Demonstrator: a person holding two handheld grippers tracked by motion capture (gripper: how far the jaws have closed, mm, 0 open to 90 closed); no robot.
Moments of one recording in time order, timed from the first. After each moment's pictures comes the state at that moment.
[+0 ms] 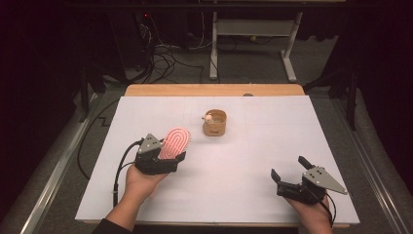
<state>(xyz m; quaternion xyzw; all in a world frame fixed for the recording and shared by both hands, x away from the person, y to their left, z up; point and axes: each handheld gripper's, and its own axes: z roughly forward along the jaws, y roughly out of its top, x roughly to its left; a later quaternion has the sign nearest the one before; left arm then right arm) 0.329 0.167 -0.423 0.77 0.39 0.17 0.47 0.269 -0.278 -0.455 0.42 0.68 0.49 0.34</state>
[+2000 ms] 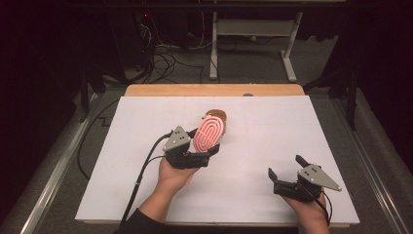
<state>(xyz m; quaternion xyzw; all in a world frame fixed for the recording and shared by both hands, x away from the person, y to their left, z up) 0.336 0.091 -0.404 0.74 0.29 0.15 0.59 0.275 -0.269 -0.455 0.42 0.69 0.48 0.34</state>
